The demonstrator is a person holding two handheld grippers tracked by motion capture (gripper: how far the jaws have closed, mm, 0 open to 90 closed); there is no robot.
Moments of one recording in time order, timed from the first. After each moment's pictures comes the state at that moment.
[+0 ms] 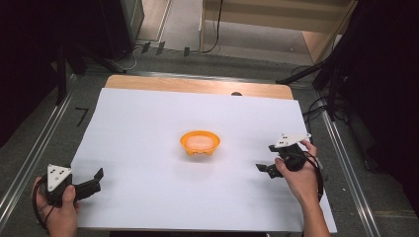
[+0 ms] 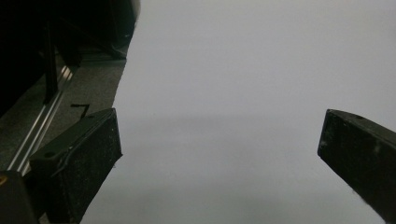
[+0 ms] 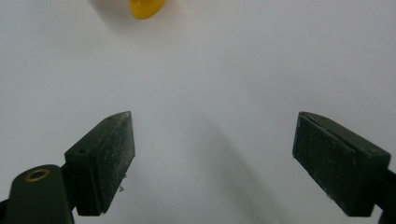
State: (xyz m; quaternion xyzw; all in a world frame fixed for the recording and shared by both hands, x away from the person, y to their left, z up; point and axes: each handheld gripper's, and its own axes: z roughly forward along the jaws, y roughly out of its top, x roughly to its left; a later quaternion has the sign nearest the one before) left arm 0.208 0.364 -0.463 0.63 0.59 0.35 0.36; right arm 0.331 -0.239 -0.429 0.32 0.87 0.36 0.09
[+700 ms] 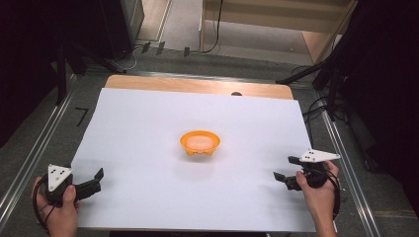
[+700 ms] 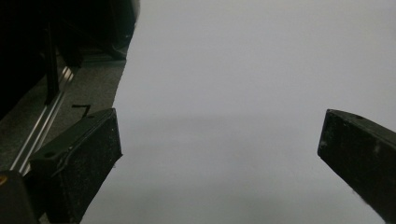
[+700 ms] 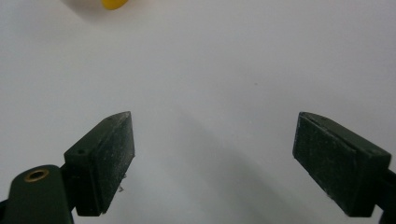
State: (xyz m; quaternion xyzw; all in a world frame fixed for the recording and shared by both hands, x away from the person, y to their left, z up) left arm 0.207 0.363 -0.463 0.64 0.59 0.35 0.36; right arm 0.292 -0.296 -0.453 0.38 0.82 0.41 0.11
